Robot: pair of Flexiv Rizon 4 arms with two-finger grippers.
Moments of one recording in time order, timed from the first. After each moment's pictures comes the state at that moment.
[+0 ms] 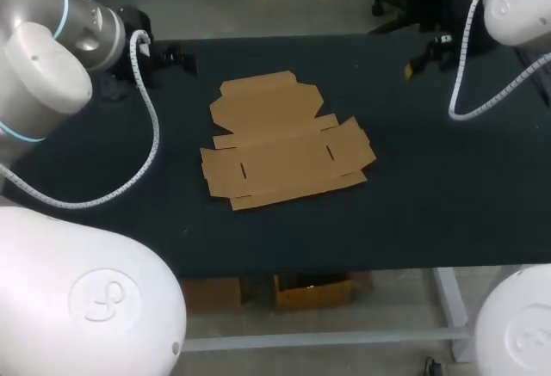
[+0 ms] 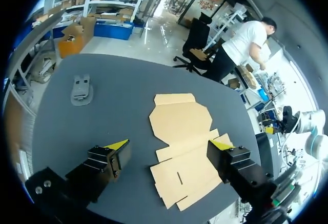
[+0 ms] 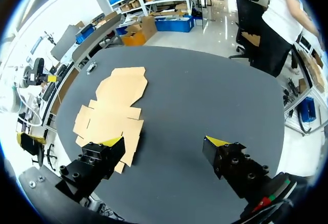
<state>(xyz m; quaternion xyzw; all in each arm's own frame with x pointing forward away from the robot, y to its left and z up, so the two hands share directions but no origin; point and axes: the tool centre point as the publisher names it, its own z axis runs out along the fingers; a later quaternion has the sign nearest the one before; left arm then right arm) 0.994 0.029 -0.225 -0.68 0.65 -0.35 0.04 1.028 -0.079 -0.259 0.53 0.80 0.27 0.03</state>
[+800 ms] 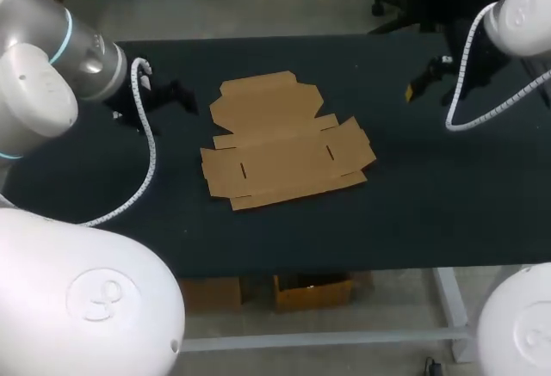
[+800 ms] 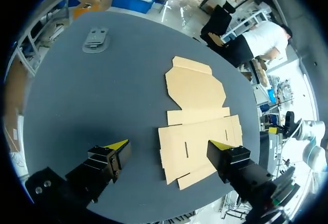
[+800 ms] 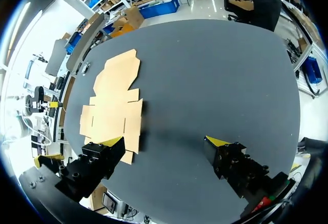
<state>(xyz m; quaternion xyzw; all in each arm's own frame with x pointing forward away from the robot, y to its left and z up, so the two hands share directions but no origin) 0.937 0.031 -0.278 -0.74 0.62 -0.28 -0.03 0.993 -0.080 -0.297 0.61 0.75 0.25 -0.05</state>
